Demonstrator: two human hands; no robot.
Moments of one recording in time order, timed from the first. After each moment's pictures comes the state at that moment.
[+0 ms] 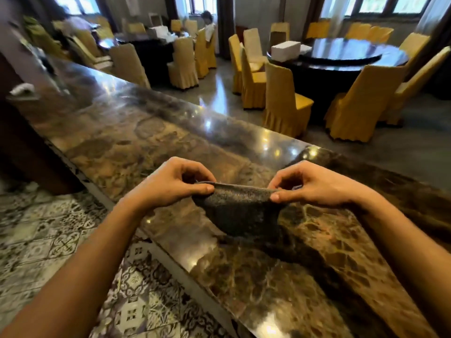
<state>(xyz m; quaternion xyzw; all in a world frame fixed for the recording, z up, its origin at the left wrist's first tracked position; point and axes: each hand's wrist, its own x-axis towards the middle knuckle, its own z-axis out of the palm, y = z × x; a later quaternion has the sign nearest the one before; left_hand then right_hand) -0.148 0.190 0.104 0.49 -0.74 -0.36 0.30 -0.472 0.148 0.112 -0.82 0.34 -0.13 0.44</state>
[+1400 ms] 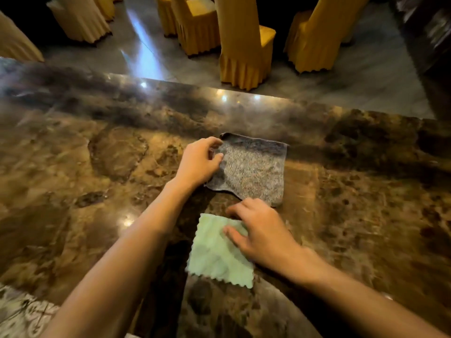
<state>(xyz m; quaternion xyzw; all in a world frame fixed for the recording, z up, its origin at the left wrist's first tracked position) 0.013 -0.196 -0.063 0.50 -0.80 -0.24 0.23 -0.129 -0.016 -0.054 -0.74 0.61 -0.18 0.21</state>
